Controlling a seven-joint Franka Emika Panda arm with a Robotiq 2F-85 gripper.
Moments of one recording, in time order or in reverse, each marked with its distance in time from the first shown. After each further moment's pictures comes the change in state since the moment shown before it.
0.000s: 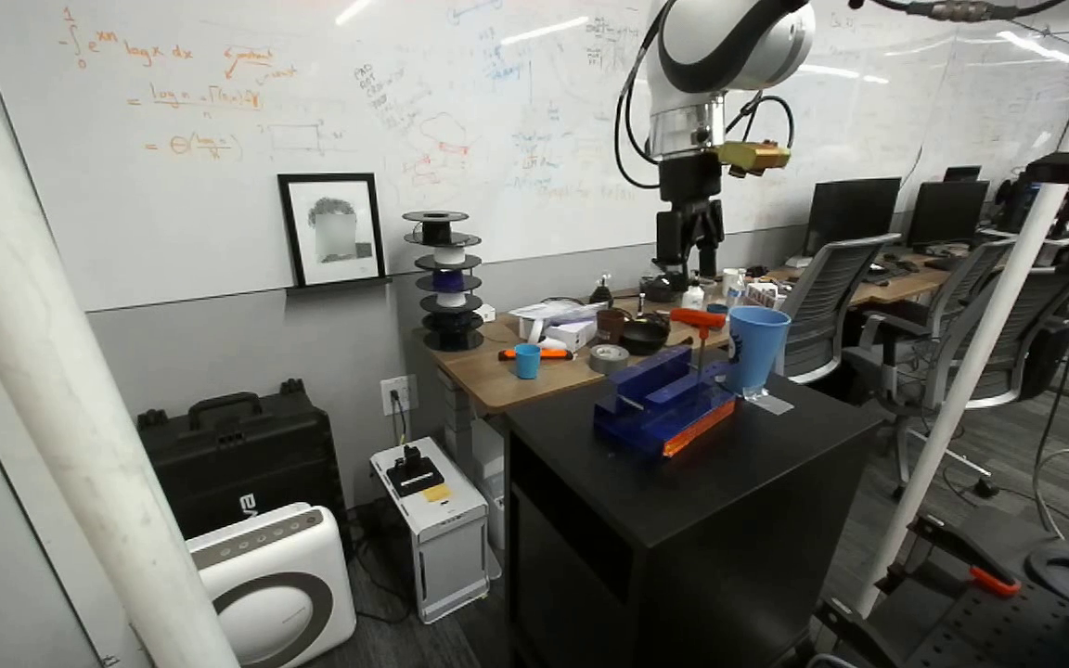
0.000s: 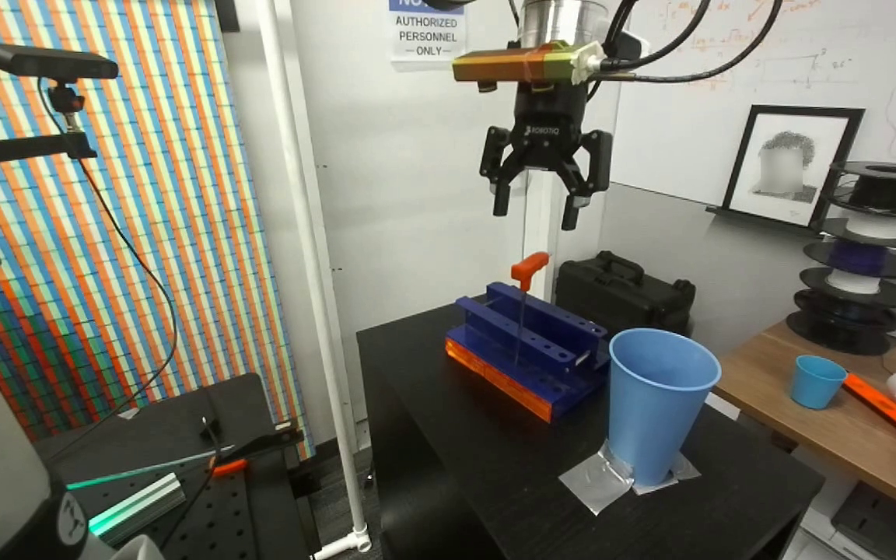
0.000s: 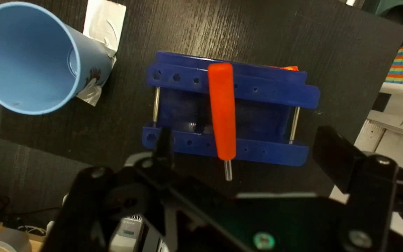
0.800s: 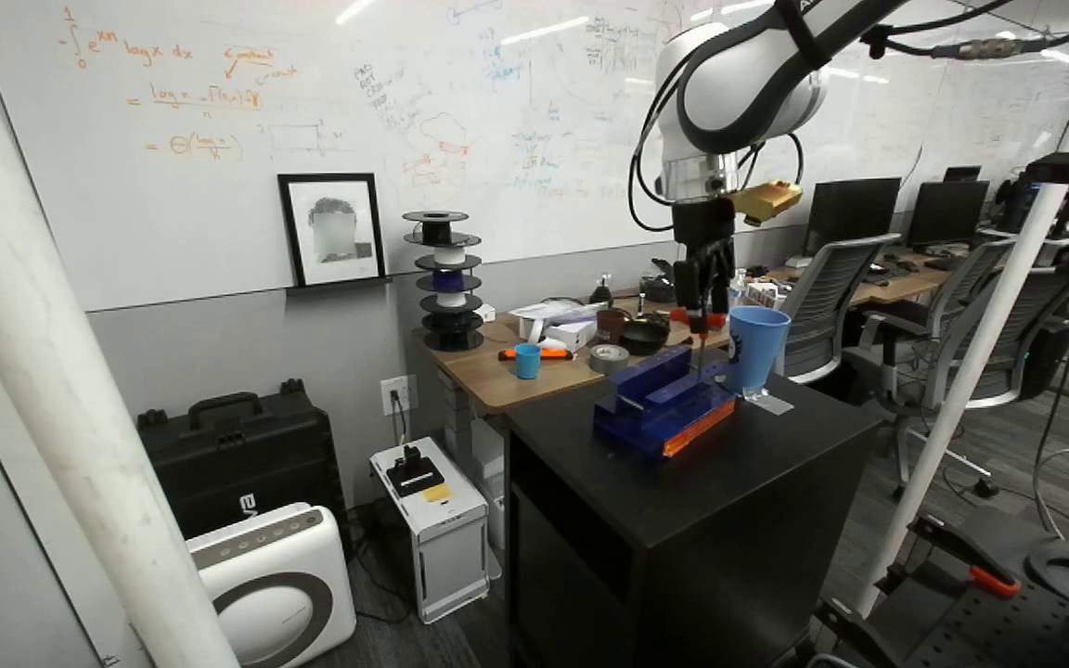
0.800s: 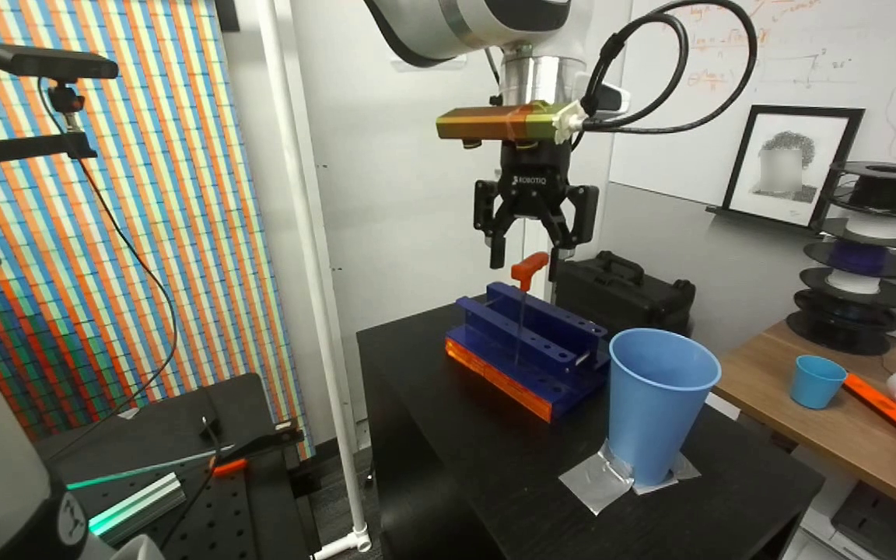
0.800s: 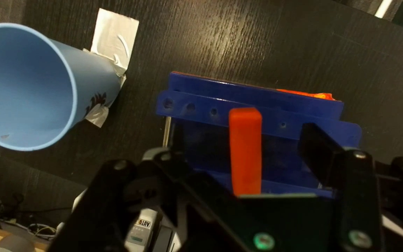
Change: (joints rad) arm 0.000 -0.018 -0.004 -0.160 -0.082 0.154 0.027
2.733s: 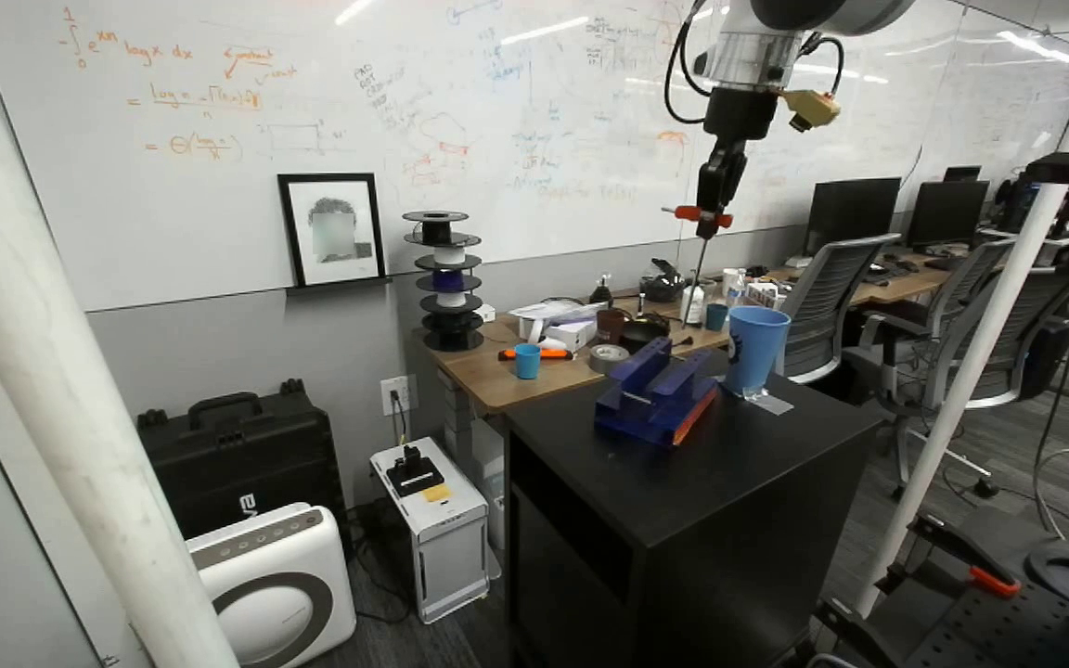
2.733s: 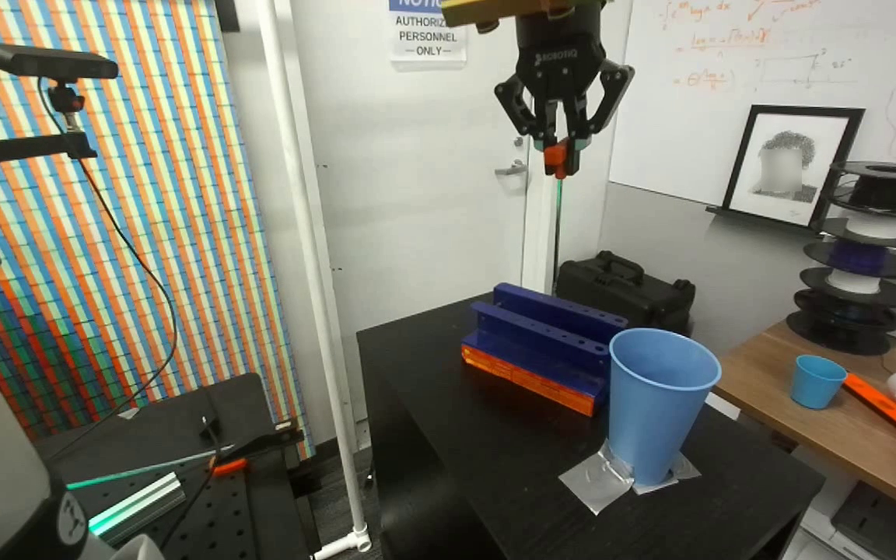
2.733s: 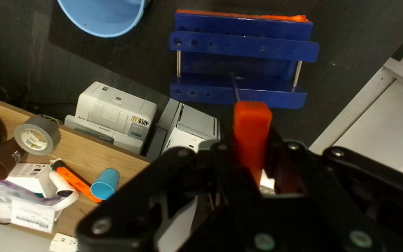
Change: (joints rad) arm -0.017 -0.255 -0.049 -0.030 0.117 0.104 -0.243
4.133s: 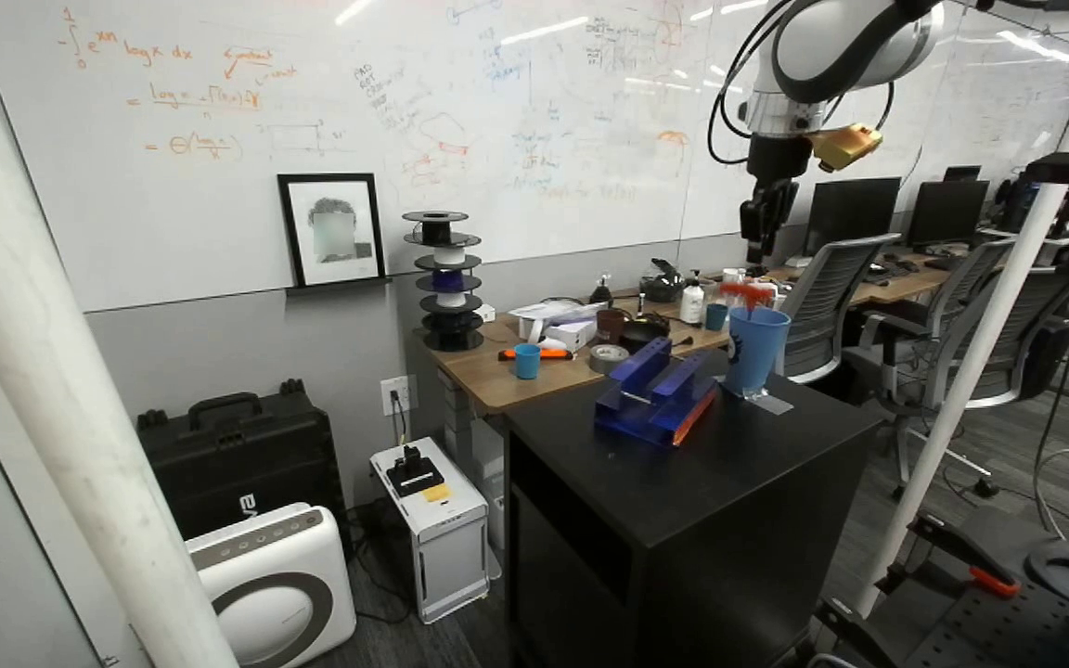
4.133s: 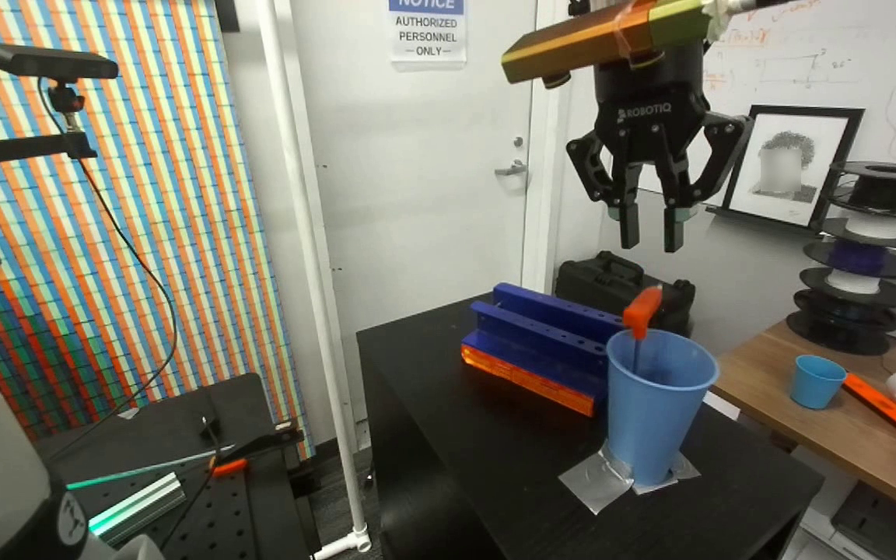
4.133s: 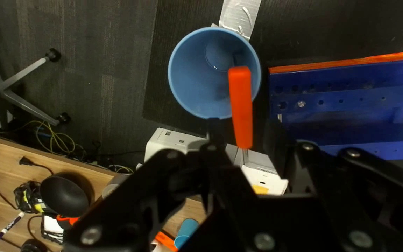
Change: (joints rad) arm -0.091 0.078 -0.083 -0.029 -0.179 0.058 0.138
